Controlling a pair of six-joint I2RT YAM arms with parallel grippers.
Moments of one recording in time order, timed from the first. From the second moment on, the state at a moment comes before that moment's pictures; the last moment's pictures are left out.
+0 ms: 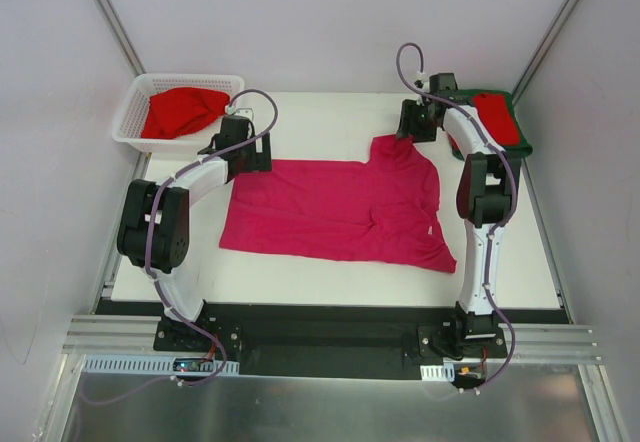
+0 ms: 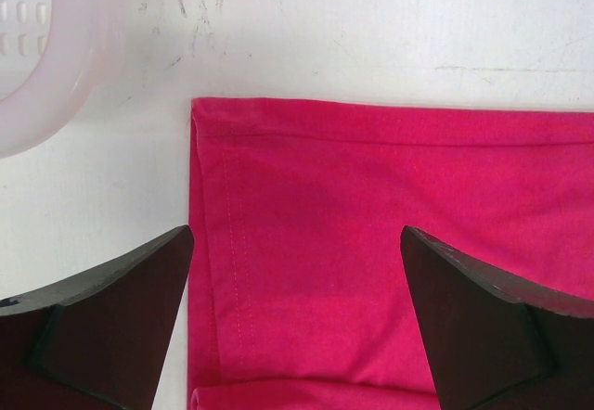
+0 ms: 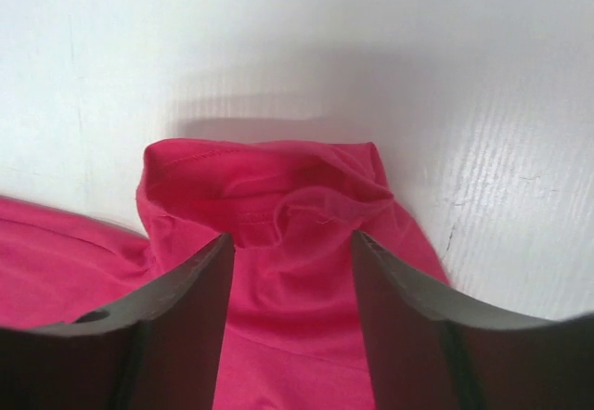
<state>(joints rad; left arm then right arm) -0.22 1.78 1.16 -0.15 -0.09 -0.20 0.10 2.32 2.04 -0.69 -0.25 0.13</state>
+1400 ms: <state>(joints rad) -0.23 1.78 1.16 -0.15 -0.09 -0.20 0.05 2.39 2.09 -0.68 -0.25 0.20</state>
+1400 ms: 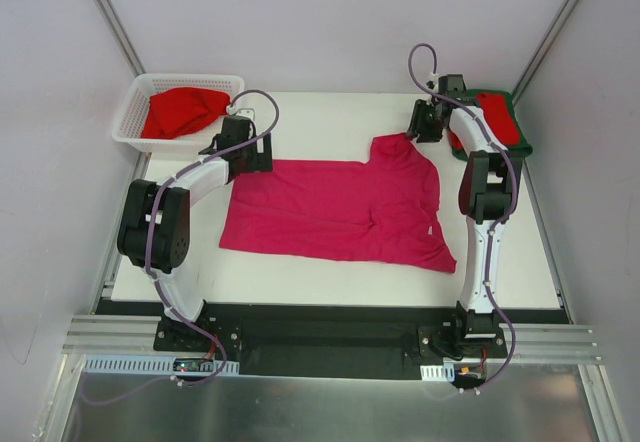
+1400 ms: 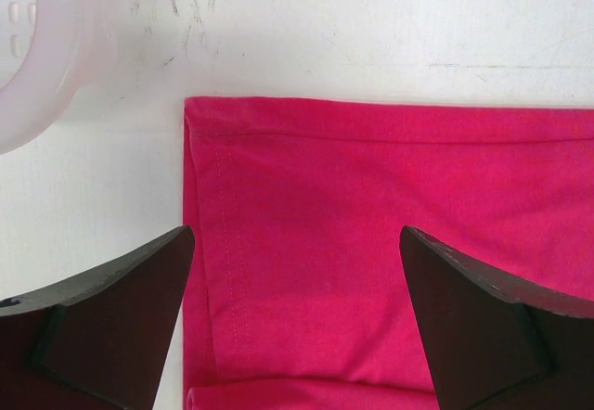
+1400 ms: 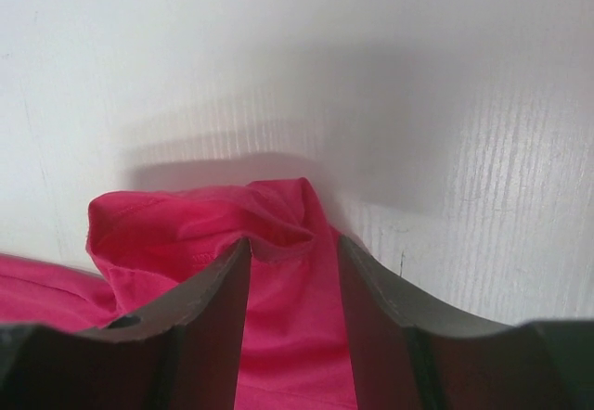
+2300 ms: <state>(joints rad) -0.23 1.78 1.16 -0.15 -0.09 -0.20 0.05 2.42 2.12 -0.66 -0.28 0.25</state>
